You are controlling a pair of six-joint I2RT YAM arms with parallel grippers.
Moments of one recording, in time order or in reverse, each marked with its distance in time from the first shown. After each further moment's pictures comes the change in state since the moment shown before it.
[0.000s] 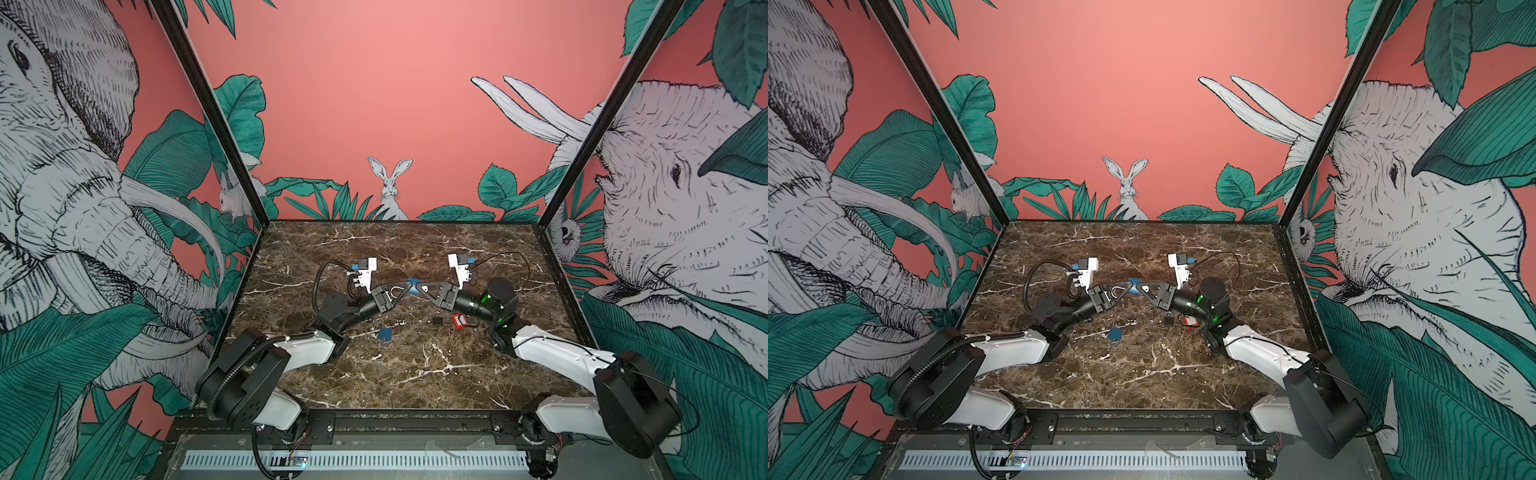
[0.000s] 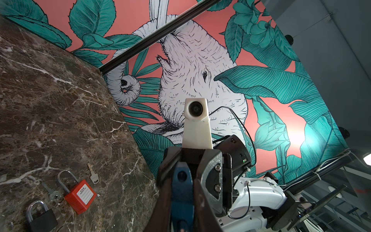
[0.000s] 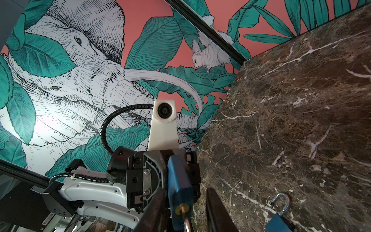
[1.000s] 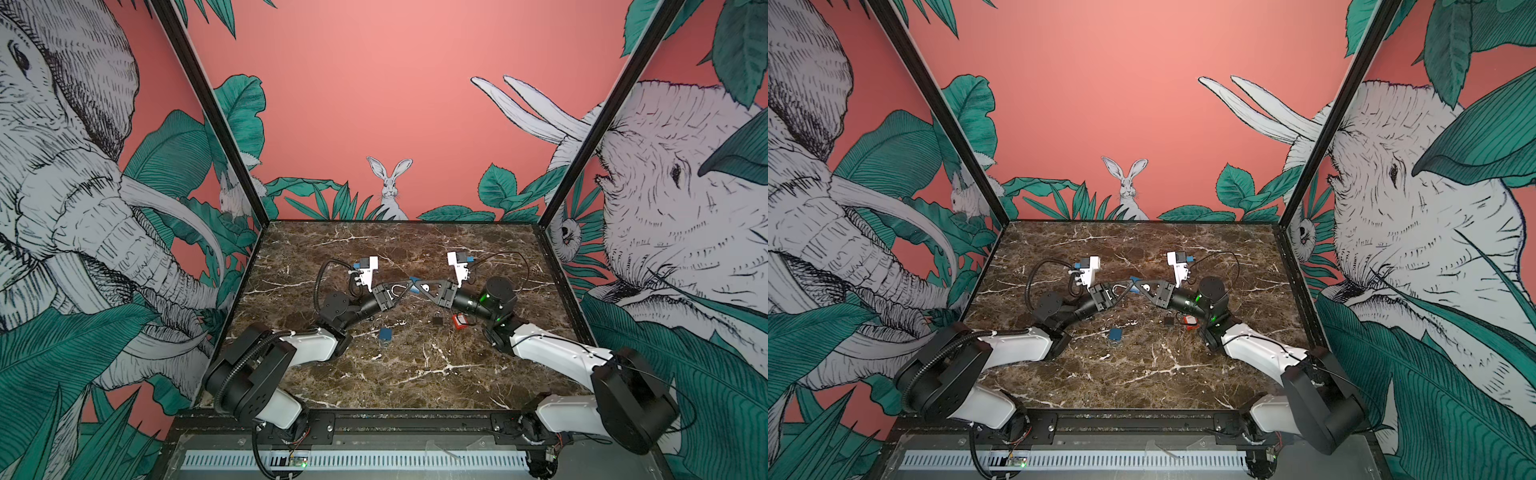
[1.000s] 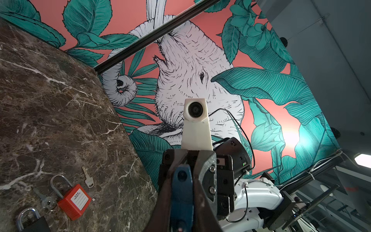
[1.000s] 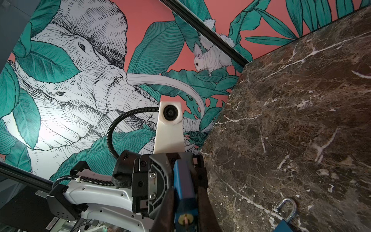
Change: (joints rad) left arm 0.006 0.065 0.029 0.054 0.035 -0.014; right arm 0.011 0.011 0.001 0.023 0.026 0.034
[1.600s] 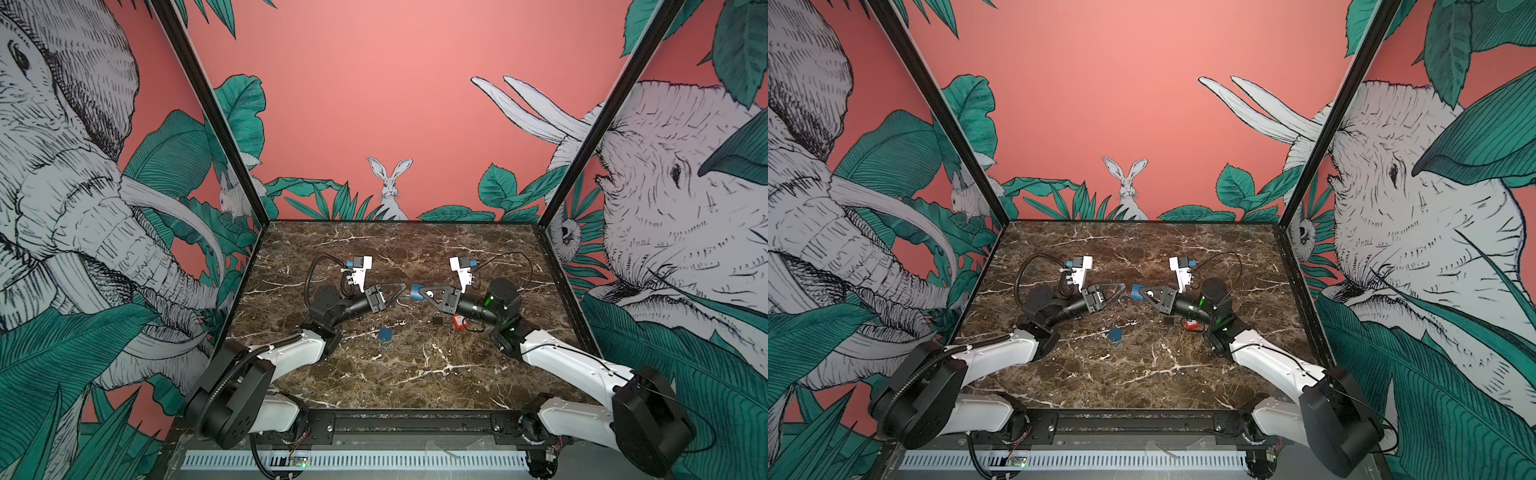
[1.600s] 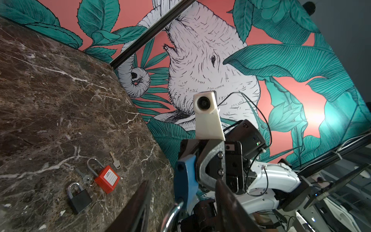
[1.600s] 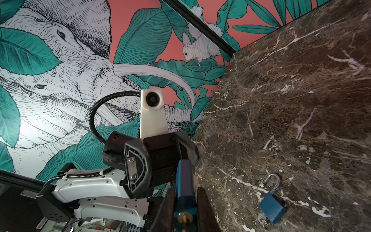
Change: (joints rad) left arm 0.090 -0.201 -0.040 -0.299 0.120 0.181; right arm -0.016 -0.120 -0.005 -0.237 -0.002 -0.072
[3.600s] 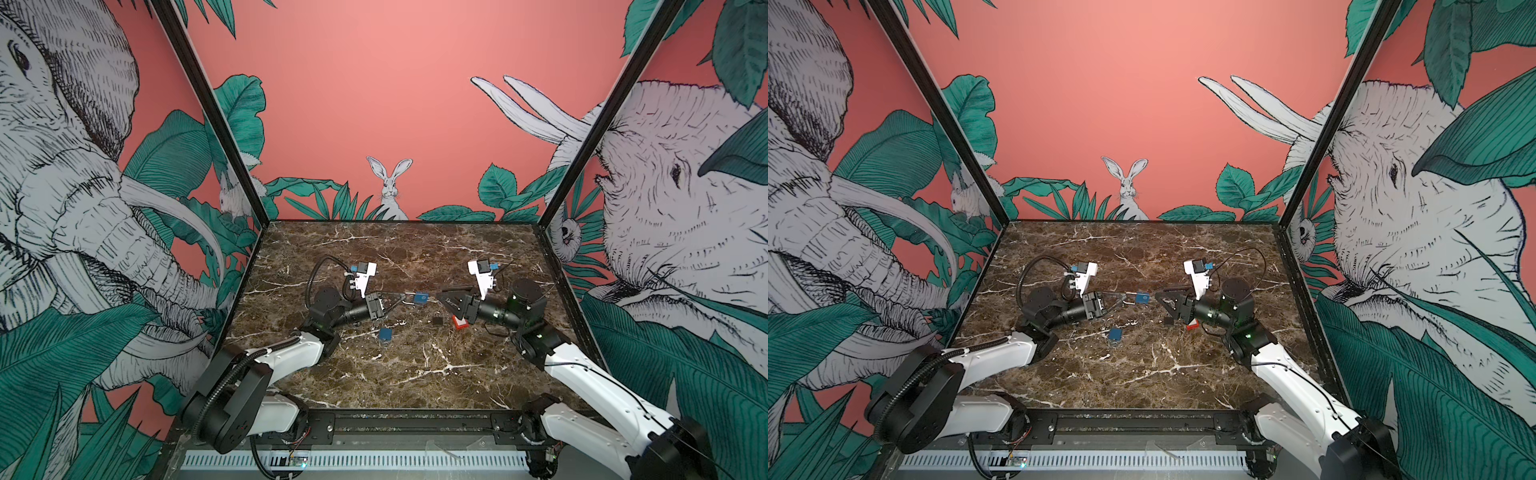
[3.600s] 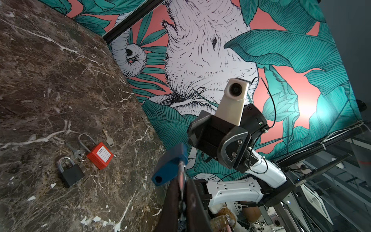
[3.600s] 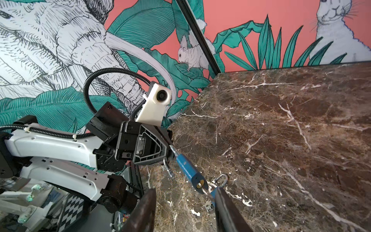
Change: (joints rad) left arm -0.002 0.022 -0.008 0.024 0.095 -0.091; right arm -0.110 -0.243 0.000 -0.311 -0.057 -0.484
